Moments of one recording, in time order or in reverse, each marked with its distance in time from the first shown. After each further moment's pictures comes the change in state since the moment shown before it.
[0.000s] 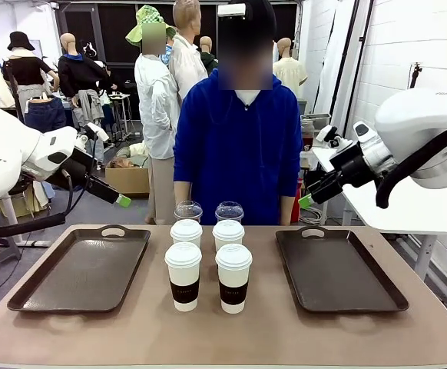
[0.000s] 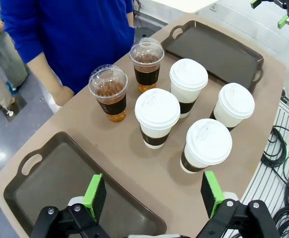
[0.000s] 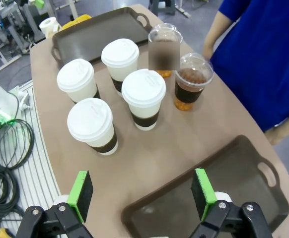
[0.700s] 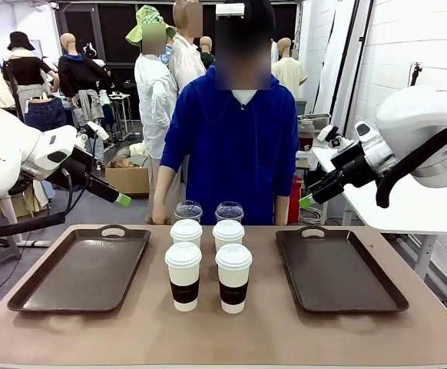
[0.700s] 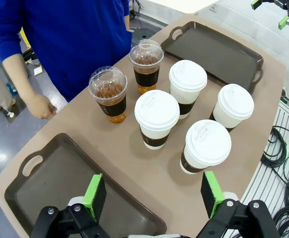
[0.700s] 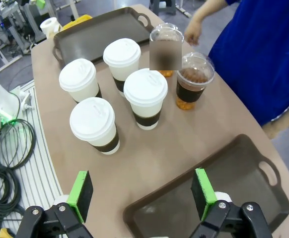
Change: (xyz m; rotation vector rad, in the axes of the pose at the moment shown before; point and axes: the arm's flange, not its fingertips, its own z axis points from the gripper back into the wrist) left arm 0.002 -0.001 0.002 0.002 -0.004 -0.005; right arm -0.001 0.002 0.002 0.004 0.000 -0.003
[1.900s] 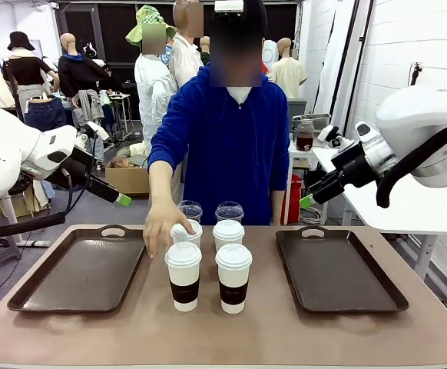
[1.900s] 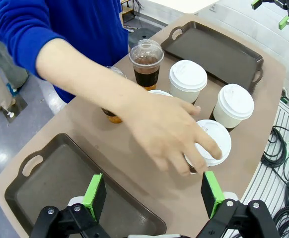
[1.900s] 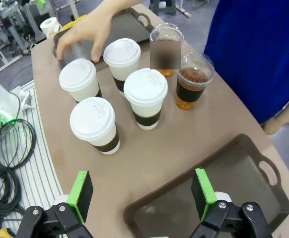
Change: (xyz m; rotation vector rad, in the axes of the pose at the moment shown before) left arm 0.000 0.000 0.000 0.000 0.000 0.000; right arm 0.000 0.000 0.000 0.000 0.000 0.000
